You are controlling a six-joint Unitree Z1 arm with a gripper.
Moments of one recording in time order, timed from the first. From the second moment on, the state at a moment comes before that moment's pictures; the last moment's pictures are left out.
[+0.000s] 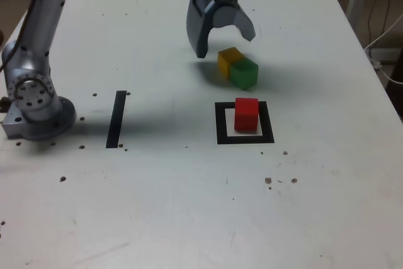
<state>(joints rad) 0.42 2.13 -1.64 1.32 0.08 0.10</state>
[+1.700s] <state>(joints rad) 0.42 2.19 -1.72 1.36 0.05 0.11</state>
